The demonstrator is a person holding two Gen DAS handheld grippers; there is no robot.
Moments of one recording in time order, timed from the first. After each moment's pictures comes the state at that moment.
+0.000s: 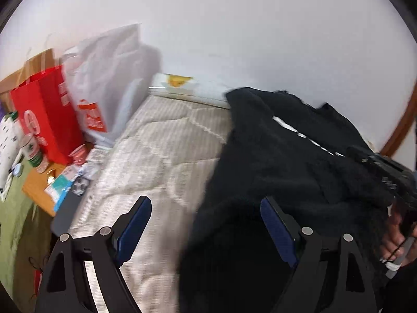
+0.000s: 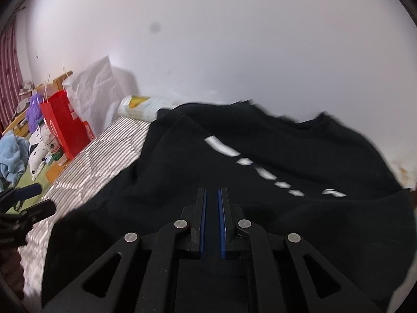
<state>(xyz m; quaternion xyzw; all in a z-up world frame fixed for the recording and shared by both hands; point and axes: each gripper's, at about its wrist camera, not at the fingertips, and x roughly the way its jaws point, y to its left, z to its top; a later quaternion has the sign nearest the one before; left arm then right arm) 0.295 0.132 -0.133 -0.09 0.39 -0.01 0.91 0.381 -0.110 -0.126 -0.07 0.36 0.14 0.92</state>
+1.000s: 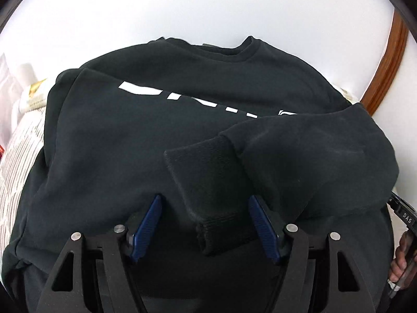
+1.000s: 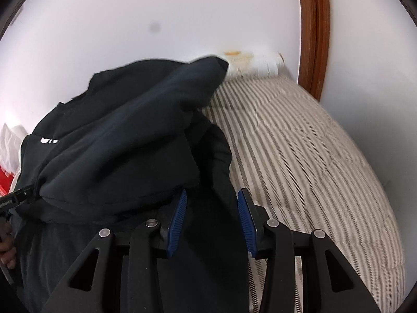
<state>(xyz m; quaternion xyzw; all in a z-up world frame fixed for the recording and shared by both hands) 0.380 -0.082 -0.184 -0.02 0.45 -0.10 0.89 0.316 -0.454 -0.186 0.10 0.41 -0.08 0.90</state>
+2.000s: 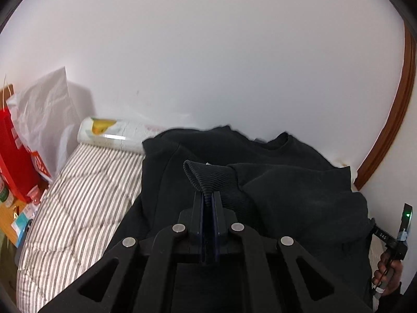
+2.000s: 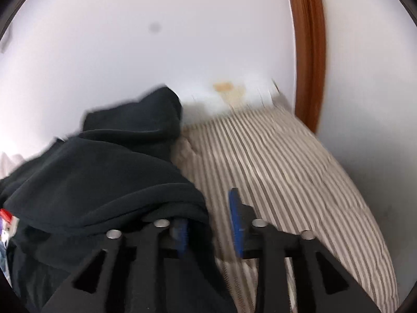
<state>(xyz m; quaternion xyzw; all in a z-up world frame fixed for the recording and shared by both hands) 0.357 0.039 -0.095 -0.10 0.34 -0.05 0.93 0.338 -0.474 -0.163 0.12 0.37 -0.09 0.92</state>
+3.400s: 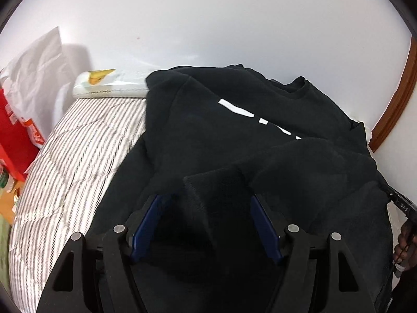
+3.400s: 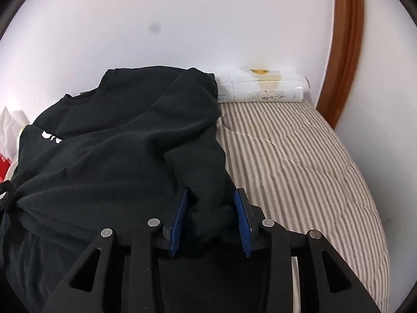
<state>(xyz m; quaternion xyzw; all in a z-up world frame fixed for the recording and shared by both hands) 0.356 0.038 -0.165 -0.07 0.42 -0.05 0.90 0.334 -0.410 -0.156 0.04 0.40 -0.06 0.91</state>
